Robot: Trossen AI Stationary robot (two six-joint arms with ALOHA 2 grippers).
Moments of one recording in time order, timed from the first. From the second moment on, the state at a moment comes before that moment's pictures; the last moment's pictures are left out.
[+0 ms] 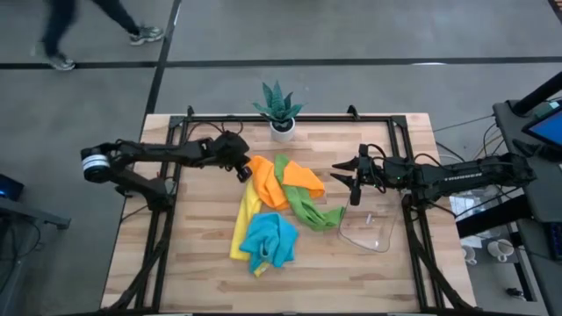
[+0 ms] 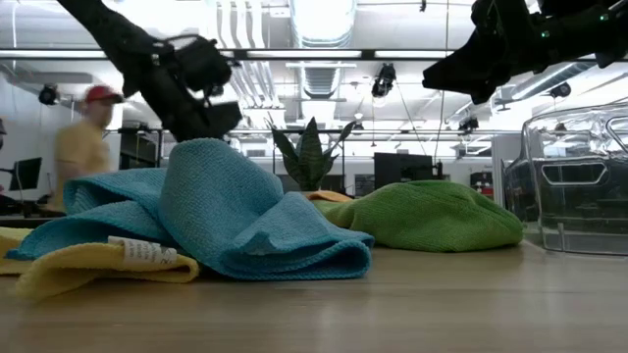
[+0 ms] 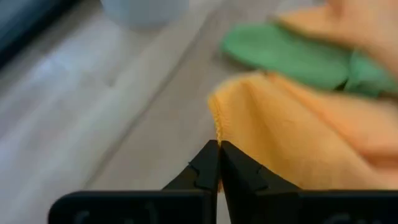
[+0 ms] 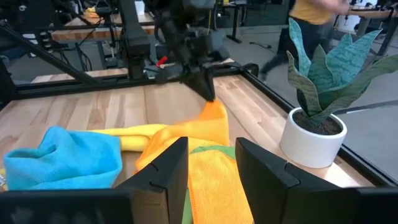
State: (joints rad) left arm 0.42 1.33 0.67 -0.14 -0.08 -0.14; right arm 0.00 0.83 0.37 0.27 0.23 0.05
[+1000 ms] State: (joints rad) left arm 0.39 1.20 1.30 -0.59 -0.17 -0.01; right arm 0.00 0.99 0.49 0.27 0.26 0.00
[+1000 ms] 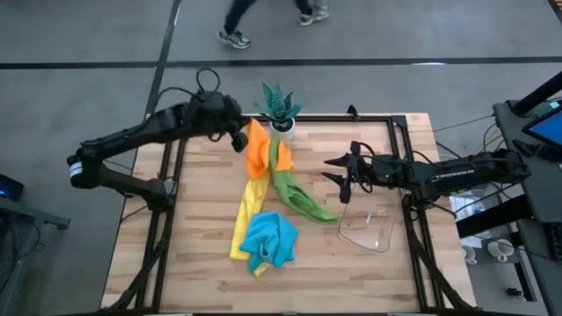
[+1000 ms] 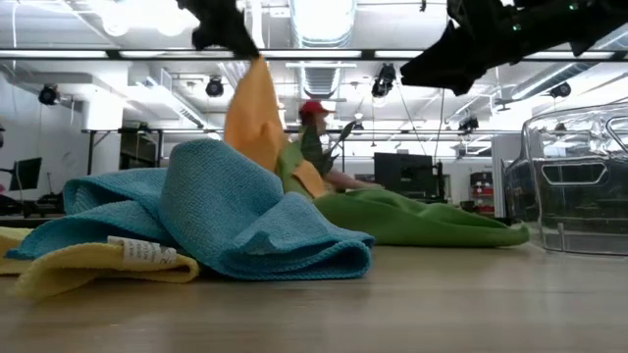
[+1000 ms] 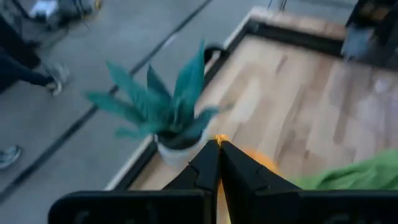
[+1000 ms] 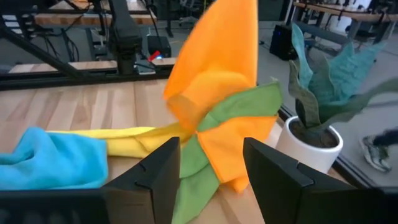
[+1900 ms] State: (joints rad) left arm 0.10 1.38 1.78 -0.42 -0.05 0.10; right arm 0.00 1.01 0.55 0.26 0.26 -0.03
